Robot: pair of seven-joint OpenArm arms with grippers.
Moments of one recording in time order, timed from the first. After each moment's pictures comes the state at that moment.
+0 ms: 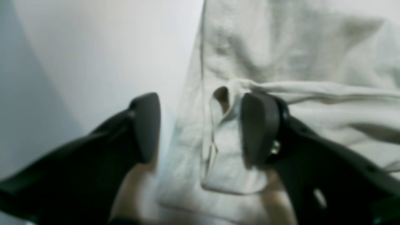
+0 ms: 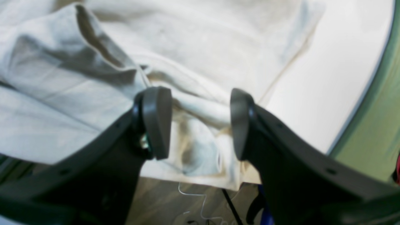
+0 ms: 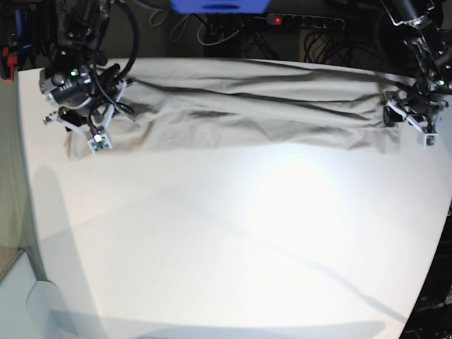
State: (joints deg) left arm 10.3 -15.9 -35.0 78.7 -12.8 -31.1 42.5; right arm -13.9 -3.6 19.3 115.4 -9.0 39.1 -68.9
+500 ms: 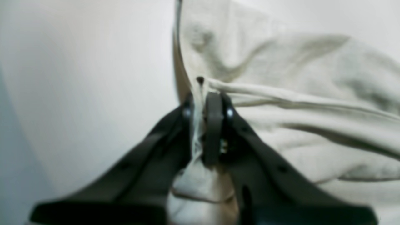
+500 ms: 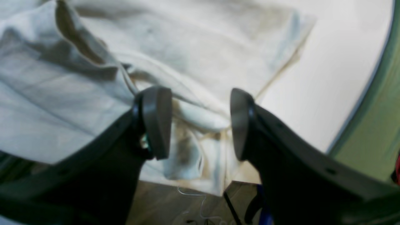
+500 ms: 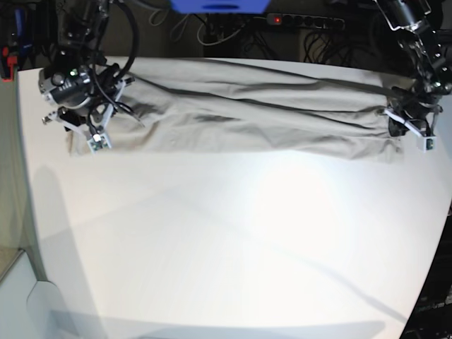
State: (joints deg) left arm 8.4 -14.8 -35.7 75.7 -13.3 -31.6 37.2; right arm -13.9 -2.8 19.3 115.2 -9.0 39.1 -68.9
